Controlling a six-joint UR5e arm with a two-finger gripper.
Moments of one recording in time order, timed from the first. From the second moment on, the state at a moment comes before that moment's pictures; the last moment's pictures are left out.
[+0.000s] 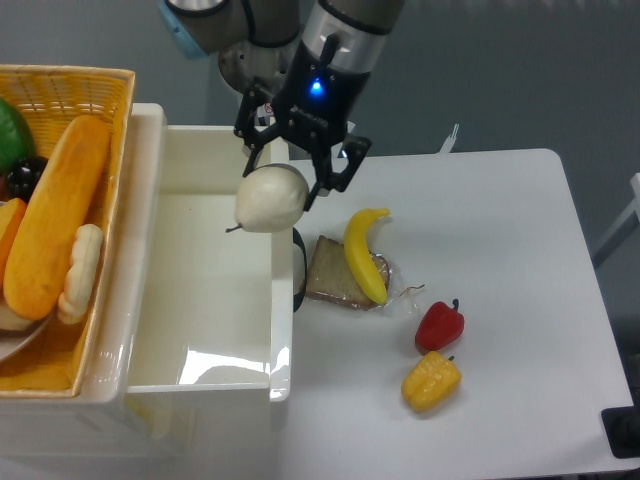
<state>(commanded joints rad) 2.50 -1.60 -1.54 -1.47 1.05 0.92</state>
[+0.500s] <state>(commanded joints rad) 2.46 -1.64 -1.55 -1.45 1.05 0.92</state>
